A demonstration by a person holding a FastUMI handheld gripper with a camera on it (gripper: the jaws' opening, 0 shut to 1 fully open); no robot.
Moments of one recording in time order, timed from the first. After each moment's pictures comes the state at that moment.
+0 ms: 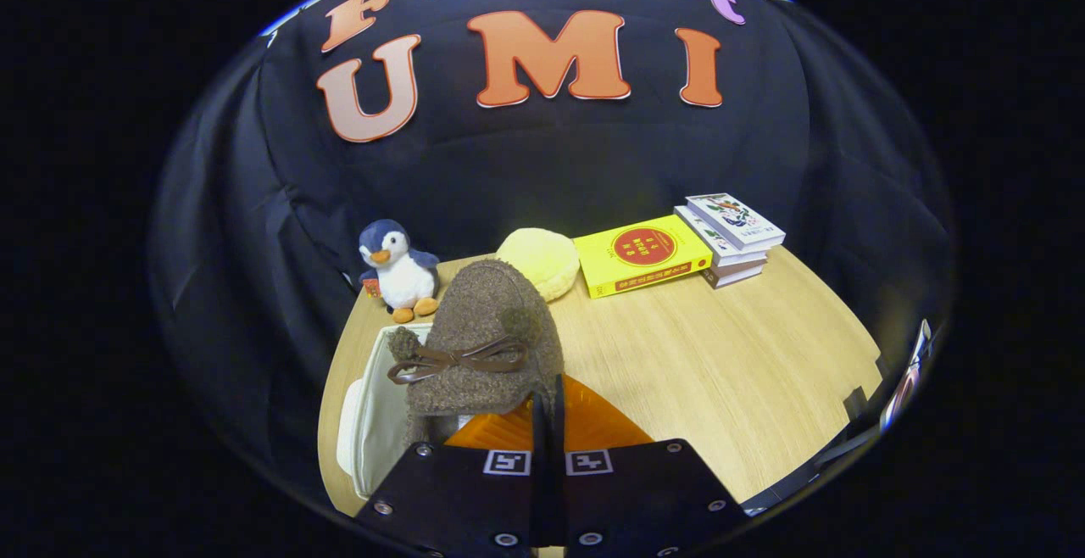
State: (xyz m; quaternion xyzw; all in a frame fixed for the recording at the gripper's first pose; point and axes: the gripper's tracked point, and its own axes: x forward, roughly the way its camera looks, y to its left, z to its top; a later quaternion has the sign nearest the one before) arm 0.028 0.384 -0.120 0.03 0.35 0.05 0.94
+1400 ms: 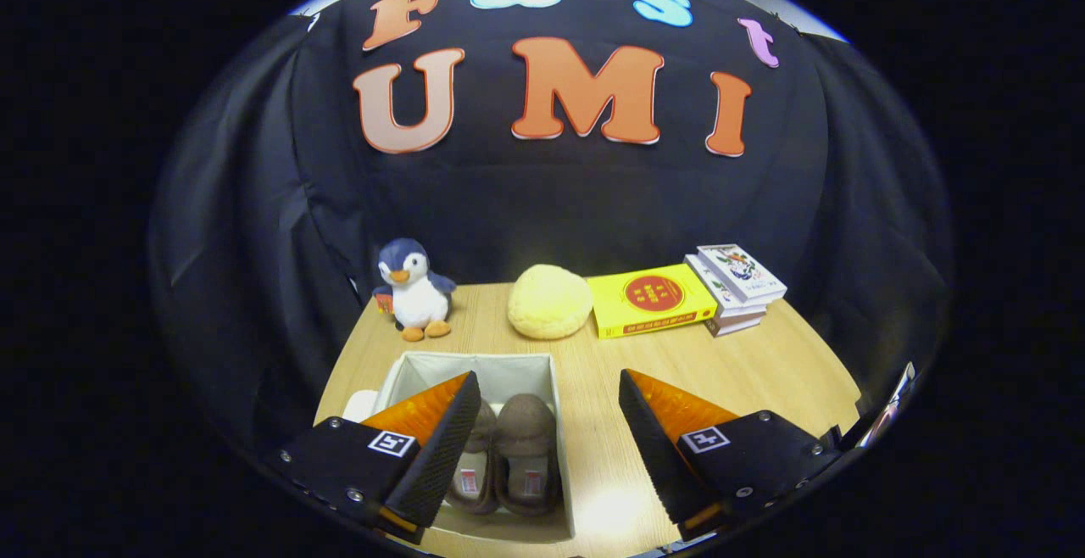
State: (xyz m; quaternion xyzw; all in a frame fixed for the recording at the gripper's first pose) arm 0.052 0.380 -0.044 -0.01 0.25 0.06 0.97
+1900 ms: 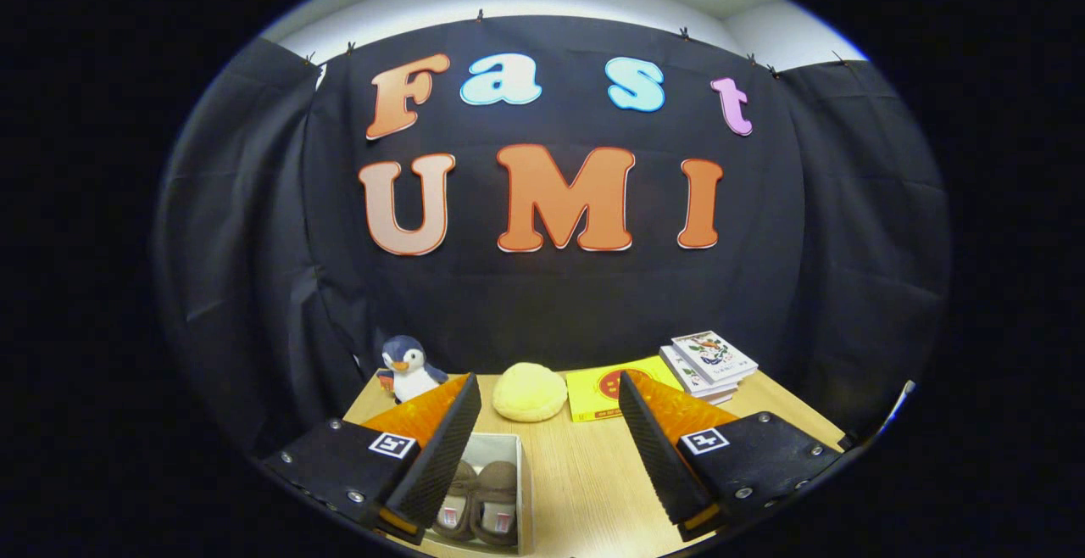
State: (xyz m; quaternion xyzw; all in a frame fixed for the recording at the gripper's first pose) arm 0.043 0.324 0.060 0.02 0.11 0.07 0.99
